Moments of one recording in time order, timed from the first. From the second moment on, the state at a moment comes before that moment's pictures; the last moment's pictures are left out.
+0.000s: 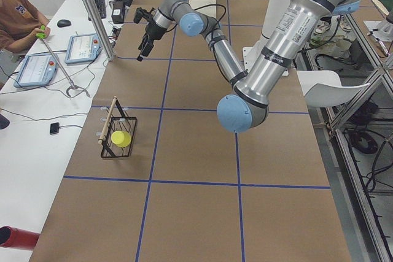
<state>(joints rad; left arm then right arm) -1.00 -2.06 -1.98 -1.43 -1.62 -0.94 1.16 -1.46 1.90 -1.54 2.12 0.35</state>
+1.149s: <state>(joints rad) -1.18 -1.89 -1.98 -1.41 -1.97 -0.55 1.14 -1.68 1.83 -1.27 2.20 0.34</state>
